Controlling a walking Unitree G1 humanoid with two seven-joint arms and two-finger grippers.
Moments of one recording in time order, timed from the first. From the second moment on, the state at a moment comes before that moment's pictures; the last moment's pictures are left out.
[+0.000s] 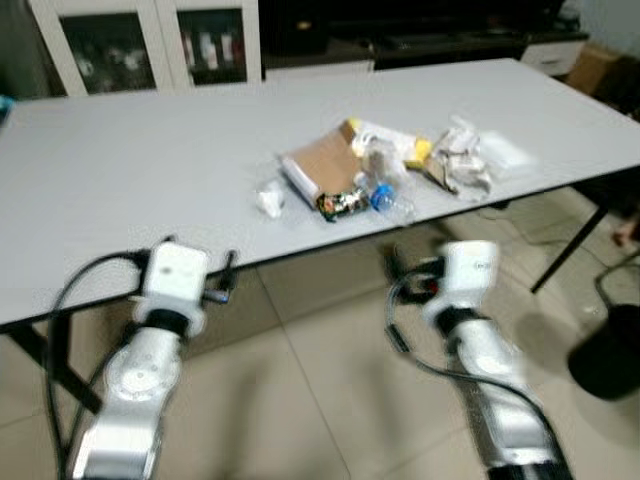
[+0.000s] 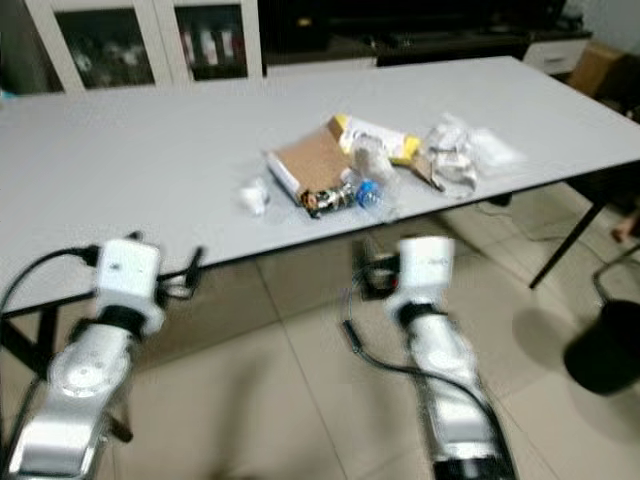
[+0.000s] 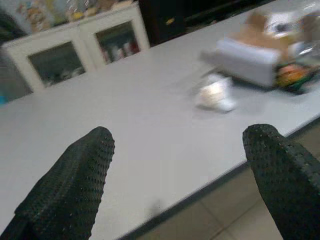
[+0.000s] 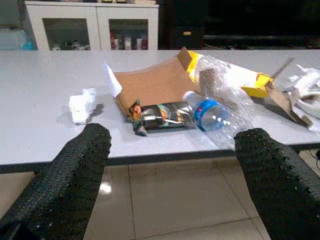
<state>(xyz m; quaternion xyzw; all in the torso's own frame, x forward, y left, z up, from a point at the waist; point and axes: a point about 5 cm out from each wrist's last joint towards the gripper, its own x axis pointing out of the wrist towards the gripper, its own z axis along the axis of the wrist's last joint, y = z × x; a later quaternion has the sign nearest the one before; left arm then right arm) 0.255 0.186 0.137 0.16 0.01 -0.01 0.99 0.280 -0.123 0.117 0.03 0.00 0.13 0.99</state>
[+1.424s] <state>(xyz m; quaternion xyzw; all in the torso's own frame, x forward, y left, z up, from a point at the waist) 0.250 0.186 0.167 0.16 -0.01 -0.03 0.99 0.297 -0.127 0.147 0.00 0.03 0.20 0.98</state>
